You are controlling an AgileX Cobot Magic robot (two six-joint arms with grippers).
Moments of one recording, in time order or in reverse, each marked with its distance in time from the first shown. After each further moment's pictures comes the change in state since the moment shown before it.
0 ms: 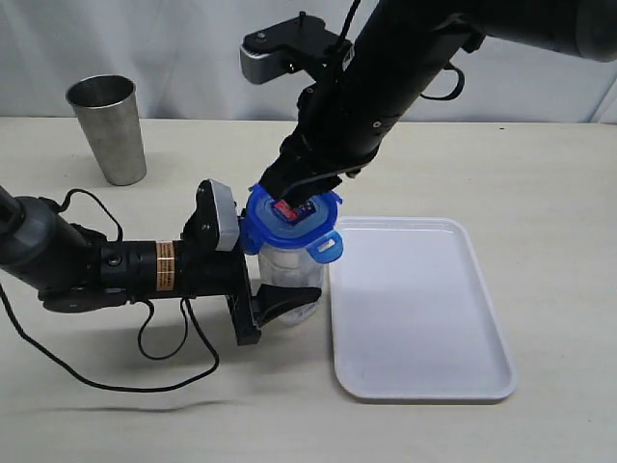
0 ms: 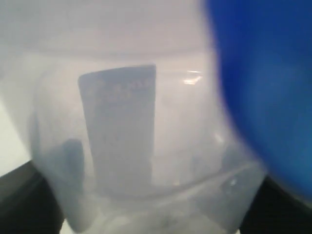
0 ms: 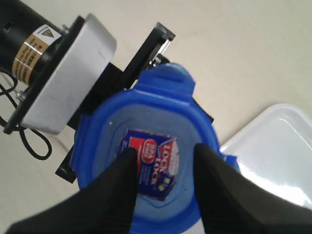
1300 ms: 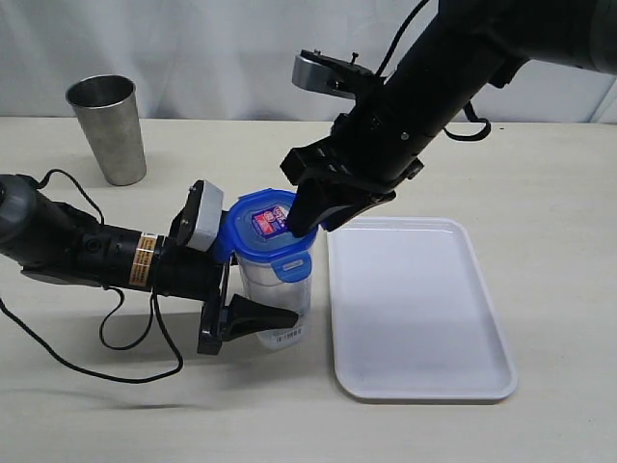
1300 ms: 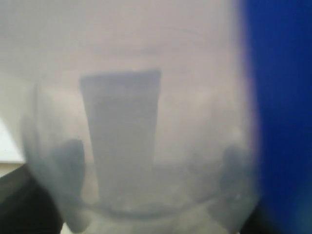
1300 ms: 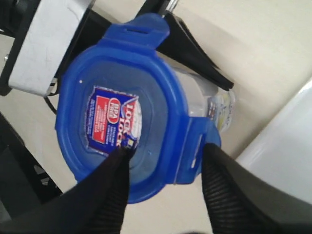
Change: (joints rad) left arm 0.083 0.000 -0.074 0.365 -0.043 -0.229; right arm -0.144 0.054 0.071 0.339 0.134 0.005
